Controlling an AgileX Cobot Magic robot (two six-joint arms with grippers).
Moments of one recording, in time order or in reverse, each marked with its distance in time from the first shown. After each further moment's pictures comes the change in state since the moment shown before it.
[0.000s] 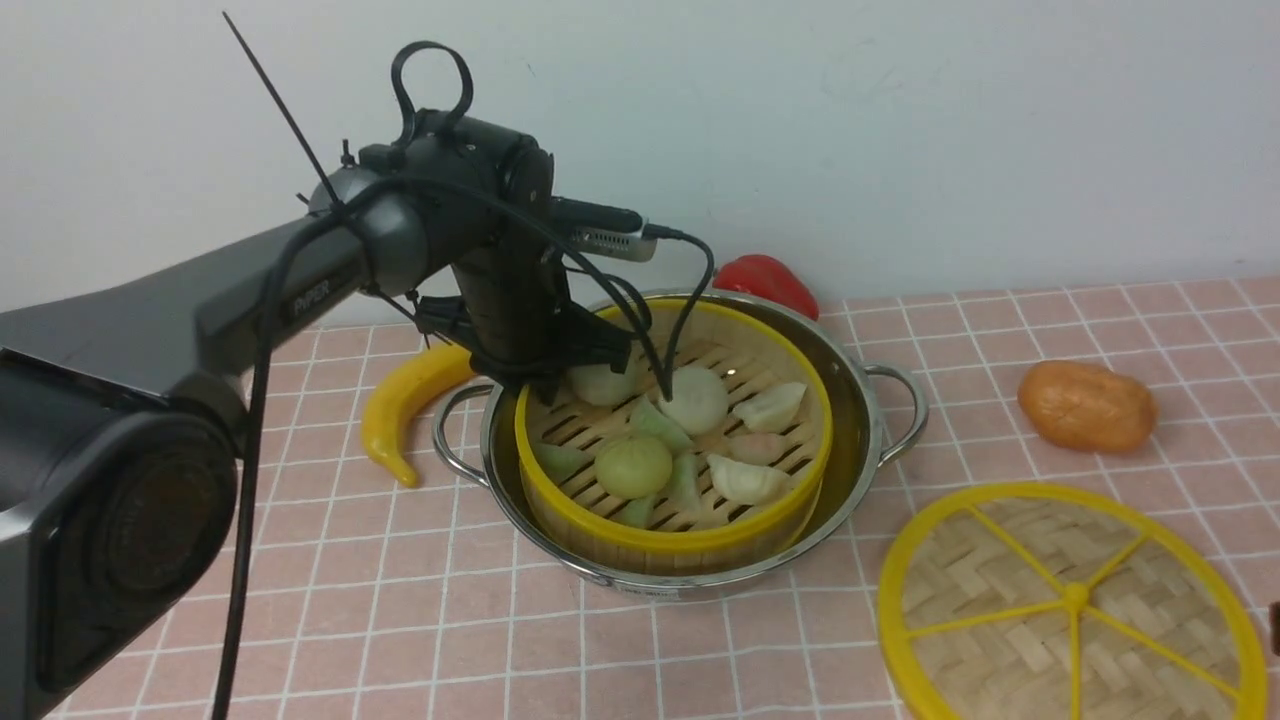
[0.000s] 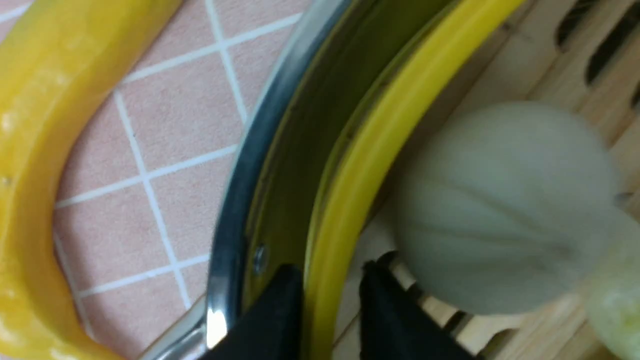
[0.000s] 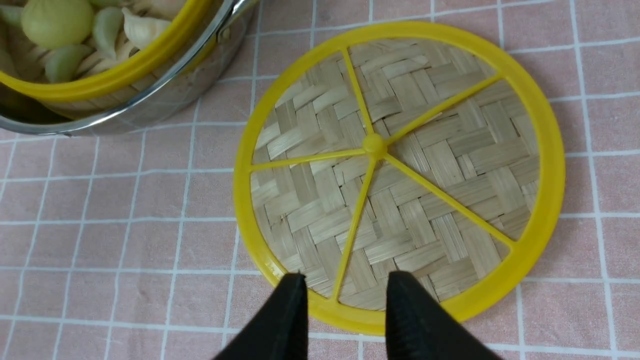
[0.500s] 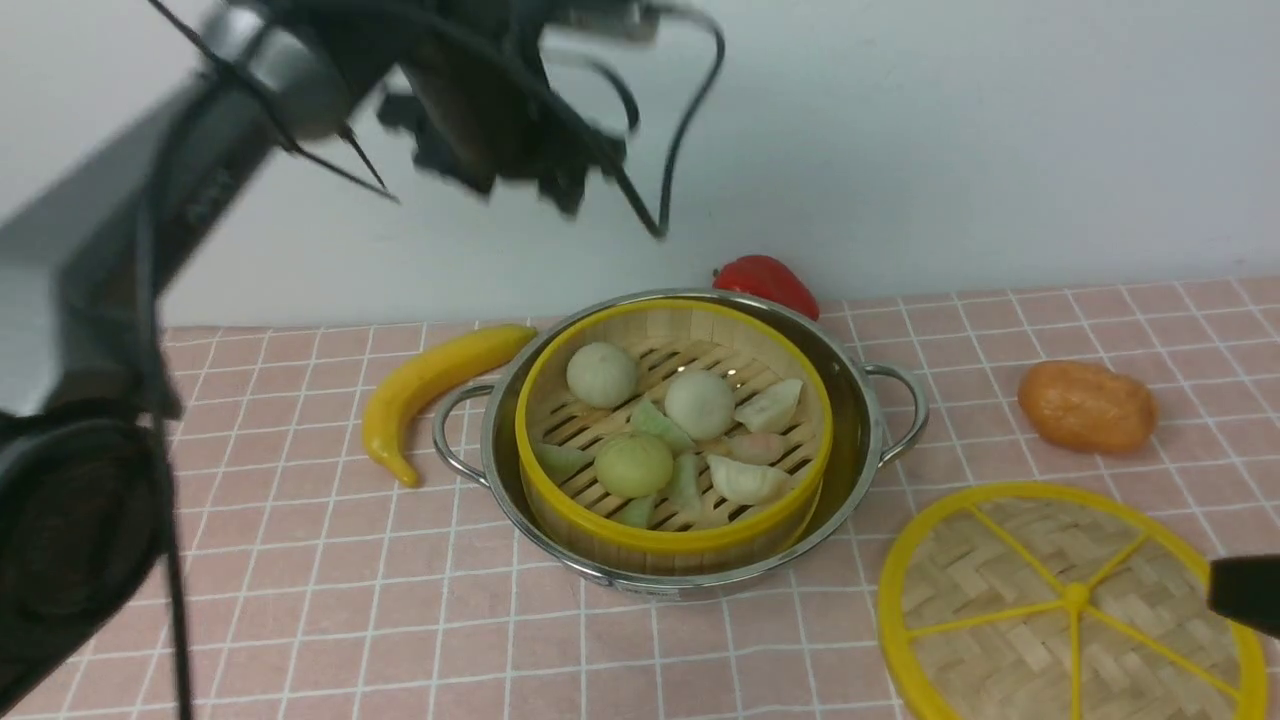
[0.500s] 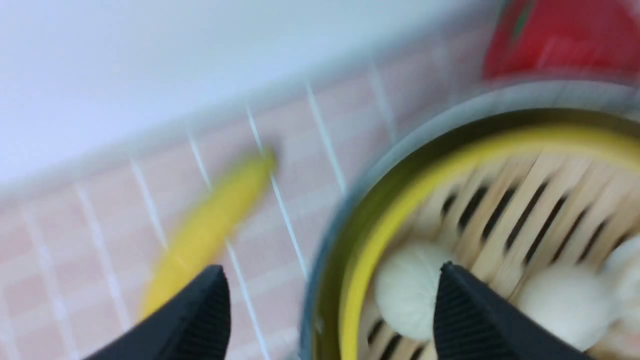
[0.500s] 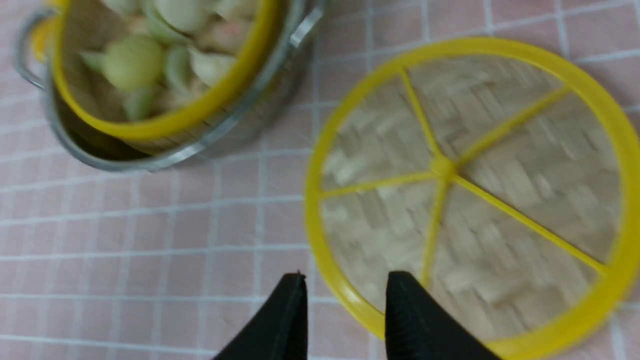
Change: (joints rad) right arm 0.000 0.036 -0.002 0.235 -0.075 -0.088; left arm 0.000 -0.119 -0.392 0.013 0.182 0.115
